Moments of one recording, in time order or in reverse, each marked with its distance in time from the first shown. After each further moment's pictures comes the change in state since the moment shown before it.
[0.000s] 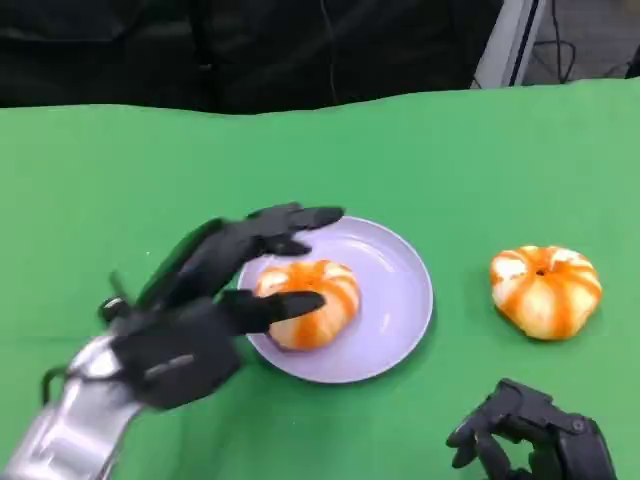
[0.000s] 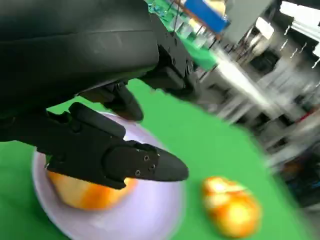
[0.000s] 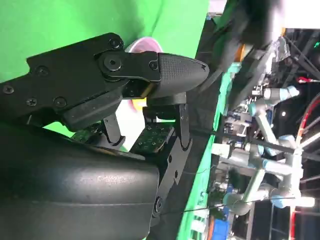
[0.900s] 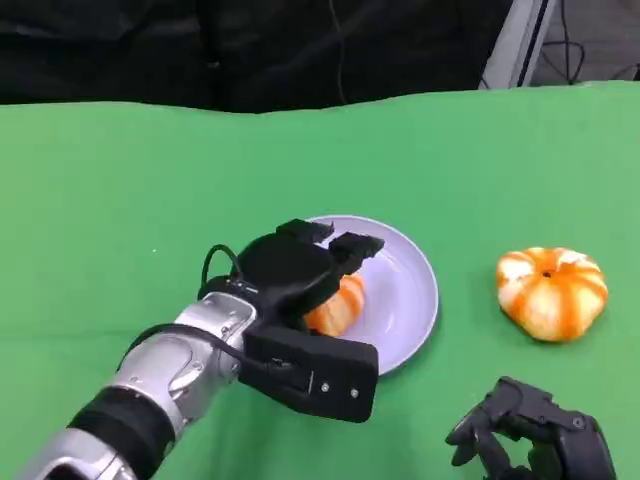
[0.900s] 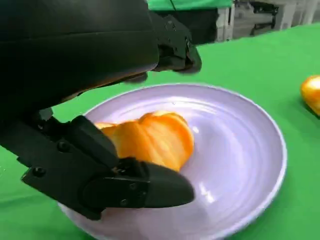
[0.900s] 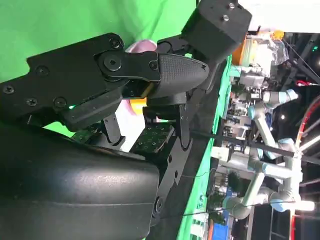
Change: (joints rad) left arm -0.380 -0.092 -0.402 0.443 0.702 0.246 0.218; right arm -0.008 0.000 -0.003 0.003 0.002 0.000 0.005
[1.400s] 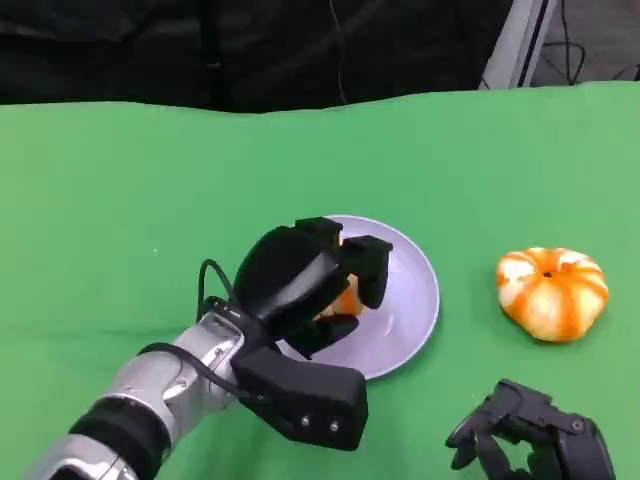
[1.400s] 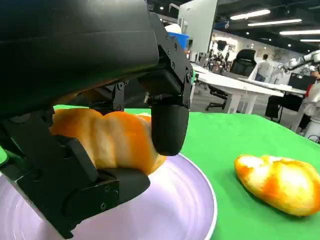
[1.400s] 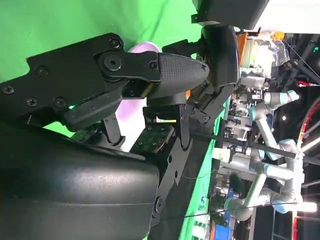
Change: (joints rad) left arm -0.004 -0.031 0.031 0.156 0.006 -0.336 0.462; right arm 0.008 0.000 0.004 -0.008 0.007 0.007 0.007
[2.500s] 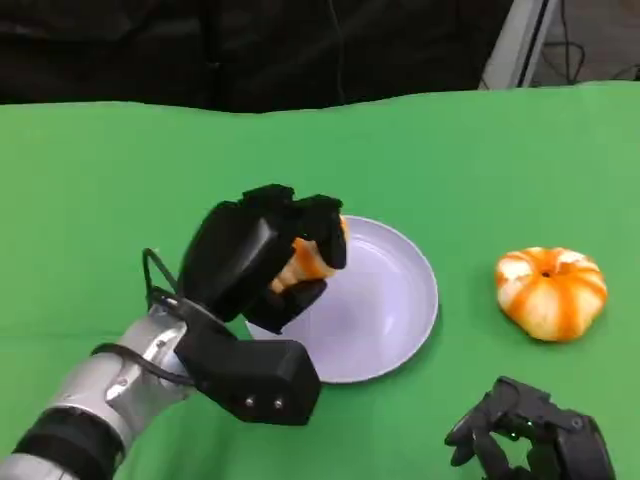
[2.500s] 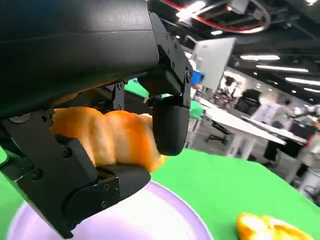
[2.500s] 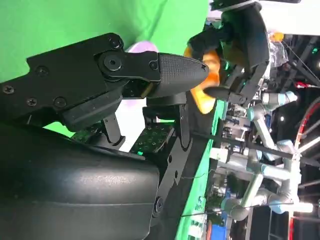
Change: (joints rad) left arm 0.079 0.096 0.132 -0.151 -0.133 -0.082 -0.020; right arm 0.000 0.000 -0.001 -0.012 -0.015 0.002 -0.011
